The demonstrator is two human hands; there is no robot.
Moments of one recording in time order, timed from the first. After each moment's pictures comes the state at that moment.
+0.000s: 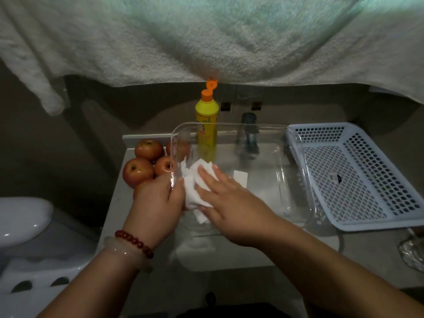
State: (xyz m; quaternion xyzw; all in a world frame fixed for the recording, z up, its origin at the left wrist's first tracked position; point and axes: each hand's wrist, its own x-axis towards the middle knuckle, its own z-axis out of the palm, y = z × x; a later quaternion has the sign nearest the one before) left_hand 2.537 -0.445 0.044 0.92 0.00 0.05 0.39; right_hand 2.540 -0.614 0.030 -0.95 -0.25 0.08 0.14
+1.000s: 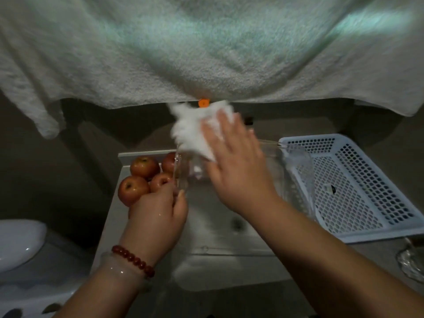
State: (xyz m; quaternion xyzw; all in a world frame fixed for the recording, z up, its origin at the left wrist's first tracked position) left_hand 2.544 -0.453 0.054 0.94 -0.05 0.09 0.32; right_hand 2.587 -0.618 0.068 -0.94 -0.14 -0.28 0.15
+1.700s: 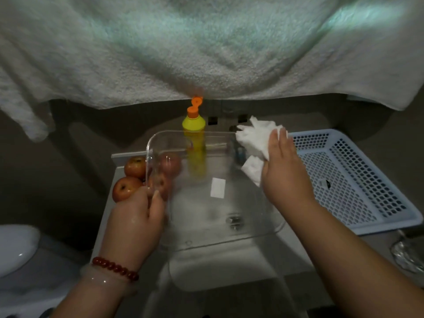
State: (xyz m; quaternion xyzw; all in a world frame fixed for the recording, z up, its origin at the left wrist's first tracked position) left_hand 2.543 -0.435 0.041 0.93 0.00 0.14 0.35; right_hand 2.589 -0.696 0.042 -0.98 0.09 -0.11 0.12
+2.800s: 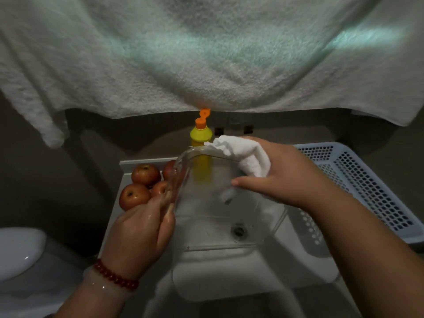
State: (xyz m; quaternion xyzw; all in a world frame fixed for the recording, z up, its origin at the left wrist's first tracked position) left_hand 2.542 -0.418 0.042 0.90 -0.24 0.33 0.15; right_hand 2.570 -0.677 0.127 -0.95 -0.15 -0.07 0.28
